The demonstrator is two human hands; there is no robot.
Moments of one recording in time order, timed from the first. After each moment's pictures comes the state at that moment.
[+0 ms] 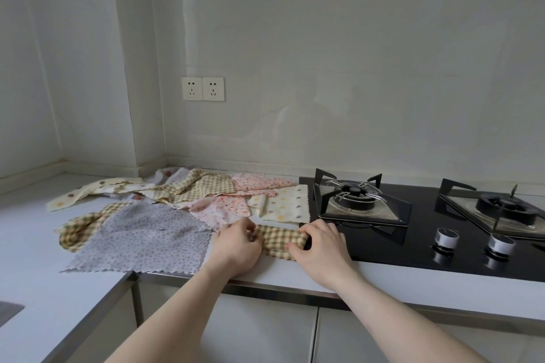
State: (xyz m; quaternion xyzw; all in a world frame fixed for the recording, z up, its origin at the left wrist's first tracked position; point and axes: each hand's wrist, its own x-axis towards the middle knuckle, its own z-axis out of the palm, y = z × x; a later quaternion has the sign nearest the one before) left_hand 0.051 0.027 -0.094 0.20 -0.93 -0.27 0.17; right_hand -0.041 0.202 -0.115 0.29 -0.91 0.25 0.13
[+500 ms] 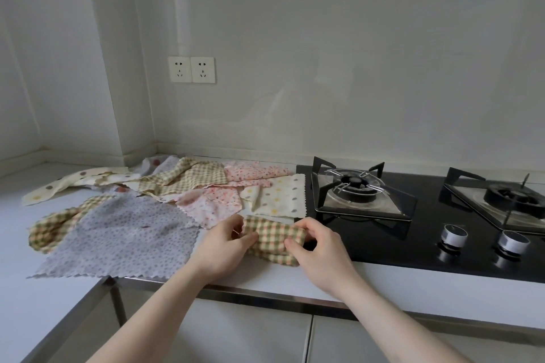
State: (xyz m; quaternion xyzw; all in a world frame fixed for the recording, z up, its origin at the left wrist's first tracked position) left_hand 0.050 0.016 -0.097 0.15 -0.88 -0.42 0.17; right_hand -0.039 0.214 -0.112 0.31 -0.82 0.47 0.02
